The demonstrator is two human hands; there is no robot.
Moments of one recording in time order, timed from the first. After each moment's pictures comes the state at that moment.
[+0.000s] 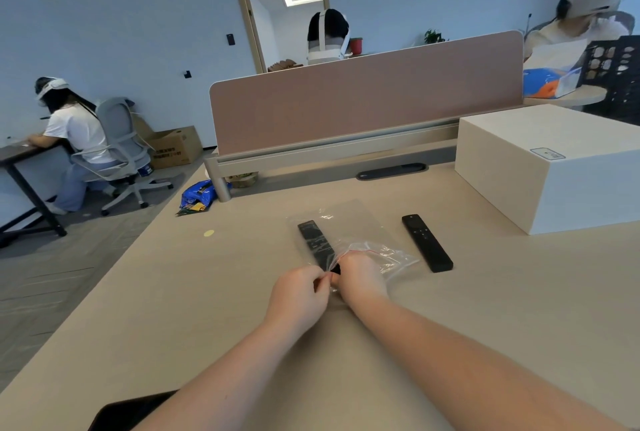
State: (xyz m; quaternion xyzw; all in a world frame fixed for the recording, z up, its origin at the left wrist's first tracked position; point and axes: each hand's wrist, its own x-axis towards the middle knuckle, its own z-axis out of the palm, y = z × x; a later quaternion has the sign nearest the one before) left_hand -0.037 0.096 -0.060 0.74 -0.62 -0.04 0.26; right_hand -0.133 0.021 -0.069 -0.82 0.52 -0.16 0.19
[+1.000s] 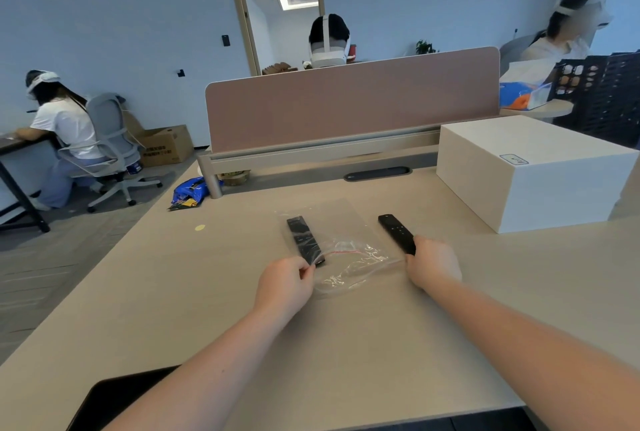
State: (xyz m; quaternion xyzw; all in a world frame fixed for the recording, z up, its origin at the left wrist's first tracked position) left_hand -0.049 0.105 -0.051 0.78 -0.57 -0.04 0.26; right_hand -0.262 -0.003 -0.070 -0.72 0.67 -0.16 0.10
